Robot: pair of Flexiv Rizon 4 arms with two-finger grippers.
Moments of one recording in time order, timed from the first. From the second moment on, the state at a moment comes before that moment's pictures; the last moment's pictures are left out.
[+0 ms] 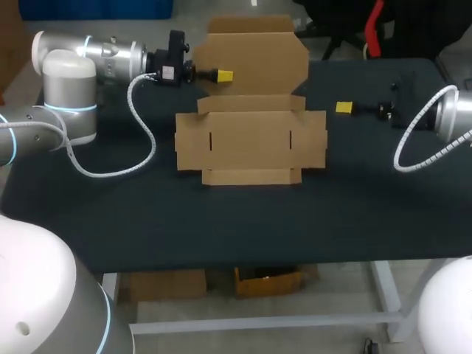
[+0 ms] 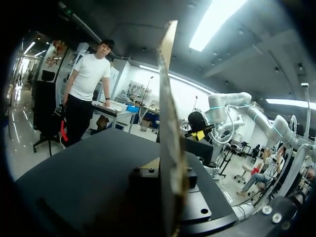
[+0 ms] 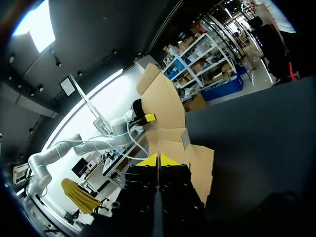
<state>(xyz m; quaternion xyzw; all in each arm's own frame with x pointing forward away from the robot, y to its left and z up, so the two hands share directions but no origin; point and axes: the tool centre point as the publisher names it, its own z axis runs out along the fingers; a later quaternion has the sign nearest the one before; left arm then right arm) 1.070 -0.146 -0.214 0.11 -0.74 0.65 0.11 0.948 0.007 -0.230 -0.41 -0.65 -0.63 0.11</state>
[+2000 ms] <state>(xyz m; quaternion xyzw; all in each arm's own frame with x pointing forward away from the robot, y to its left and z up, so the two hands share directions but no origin) 1.001 -0.153 -0.200 0.07 -0.75 0.65 0.06 0.873 0.032 -0.282 -0.45 -0.68 -0.57 0.10</state>
